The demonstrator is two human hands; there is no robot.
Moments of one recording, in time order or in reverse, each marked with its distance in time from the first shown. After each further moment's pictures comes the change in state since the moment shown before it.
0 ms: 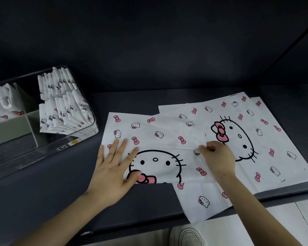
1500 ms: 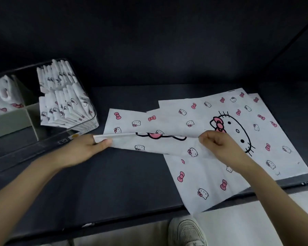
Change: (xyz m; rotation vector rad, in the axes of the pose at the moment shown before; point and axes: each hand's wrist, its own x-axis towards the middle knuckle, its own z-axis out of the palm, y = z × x) left_hand 0.026 -0.071 -0.067 -0.737 -0.307 -0.162; right_hand -0.007 -0.023 -0.050 0.255 -0.471 -0.334
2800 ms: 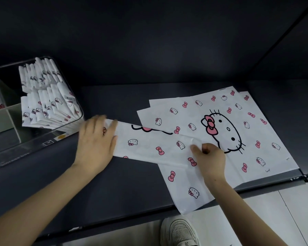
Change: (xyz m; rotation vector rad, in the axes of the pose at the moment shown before) left_hand 0.036 0.012 0.065 0.833 0.696 0.258; right_hand -0.011 0.033 0.045 -0.004 0.563 0.319
